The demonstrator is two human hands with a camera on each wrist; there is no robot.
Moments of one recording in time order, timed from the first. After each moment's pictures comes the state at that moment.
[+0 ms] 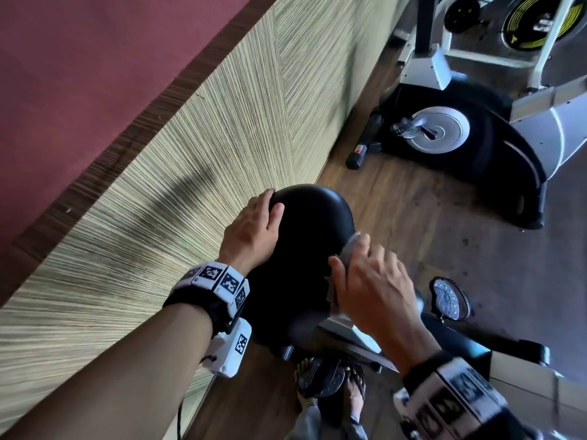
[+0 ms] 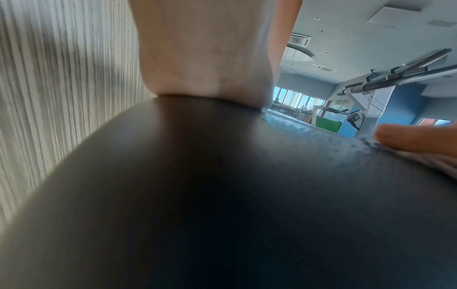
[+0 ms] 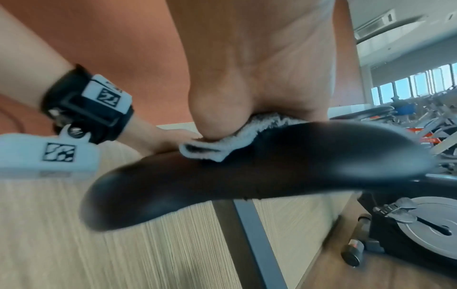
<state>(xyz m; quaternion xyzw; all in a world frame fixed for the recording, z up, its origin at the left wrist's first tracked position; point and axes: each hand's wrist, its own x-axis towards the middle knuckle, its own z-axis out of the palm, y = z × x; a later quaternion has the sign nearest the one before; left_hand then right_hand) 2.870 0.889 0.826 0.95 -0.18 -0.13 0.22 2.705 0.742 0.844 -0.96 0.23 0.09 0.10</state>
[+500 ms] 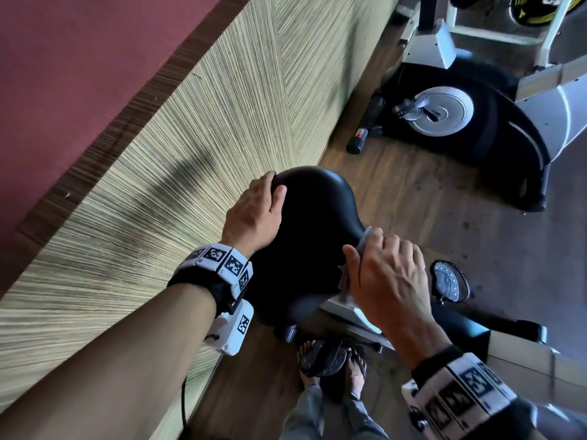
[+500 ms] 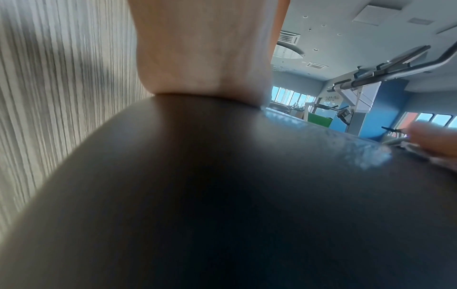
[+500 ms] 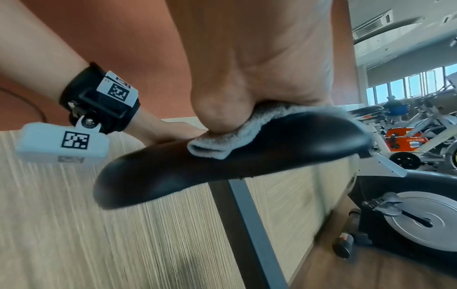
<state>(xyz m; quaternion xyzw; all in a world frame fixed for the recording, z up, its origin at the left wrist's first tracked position) 2.870 0.887 0.826 0.95 -0.18 -0.13 0.21 2.681 0.738 0.836 -0.96 0.25 0.08 0.06</state>
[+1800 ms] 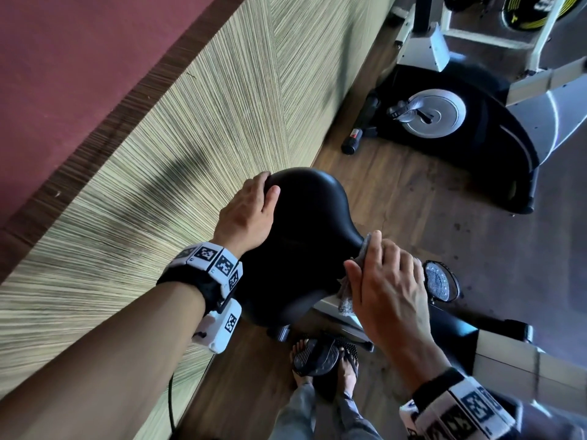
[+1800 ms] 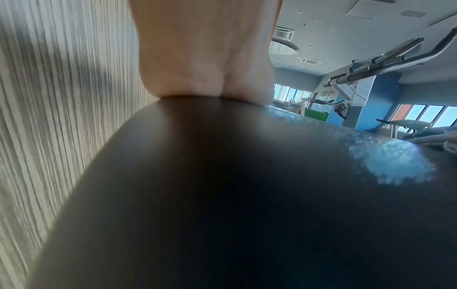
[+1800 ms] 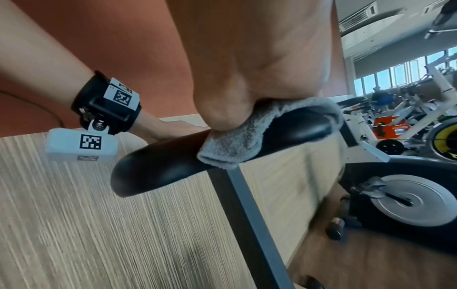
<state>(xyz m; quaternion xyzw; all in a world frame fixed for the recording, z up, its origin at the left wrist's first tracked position) 2.874 0.892 0.821 0.95 -0.20 -0.13 0.22 2.655 0.735 0.823 -0.97 0.24 0.01 0.07</state>
